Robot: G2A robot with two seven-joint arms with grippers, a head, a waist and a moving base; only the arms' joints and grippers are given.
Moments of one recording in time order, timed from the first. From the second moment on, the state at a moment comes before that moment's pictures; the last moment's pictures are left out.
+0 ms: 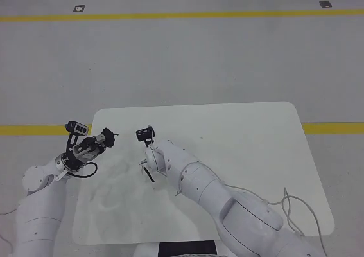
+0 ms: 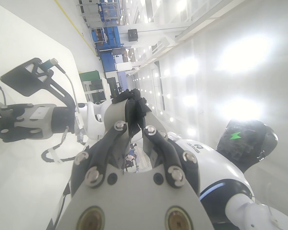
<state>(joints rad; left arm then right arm) 1.40 -1.18 -1.74 -1.22 -0.69 -0.34 -1.39 -0.73 -1.96 0.62 -0.48 -0.93 0.34 0.79</state>
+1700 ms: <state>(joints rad) 1.40 -1.18 -1.74 -1.22 -0.69 -0.34 -1.39 -0.72 -1.96 0.54 -0.52 -0.95 0.34 0.90</state>
